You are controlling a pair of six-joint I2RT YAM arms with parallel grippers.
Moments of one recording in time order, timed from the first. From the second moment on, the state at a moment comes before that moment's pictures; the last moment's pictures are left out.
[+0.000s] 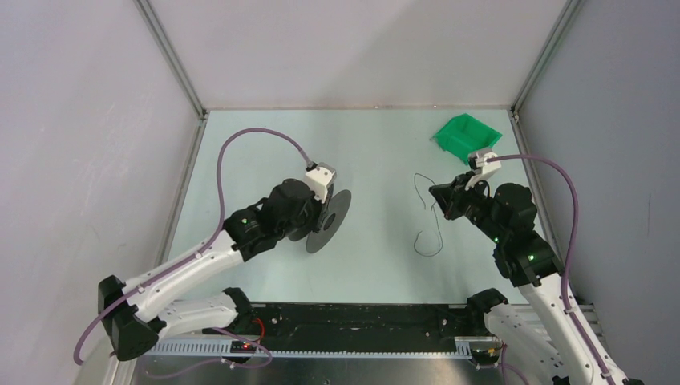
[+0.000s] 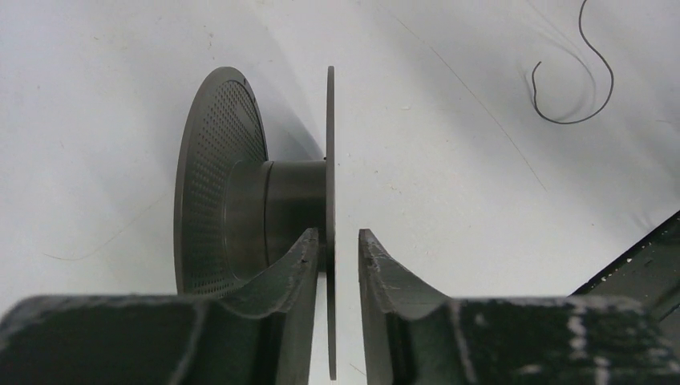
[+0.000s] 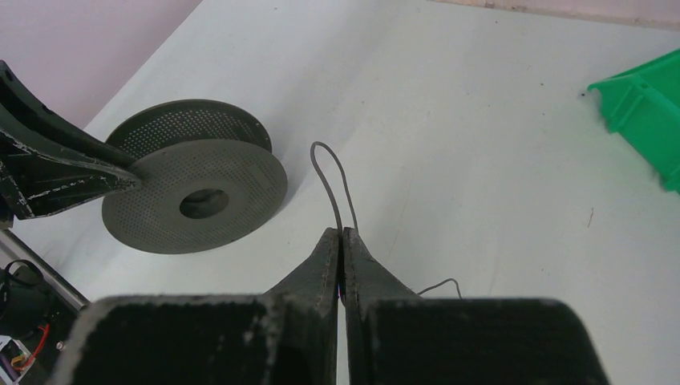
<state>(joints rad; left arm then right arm) -0.87 1.04 0.92 -0.46 -0.21 -0.16 0.38 0.64 0.82 -0.36 -0.19 0.20</state>
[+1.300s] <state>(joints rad) -0.82 1.15 1.12 -0.47 -0.14 -0.08 0.45 0.79 0.75 0.00 -0.32 0.20</state>
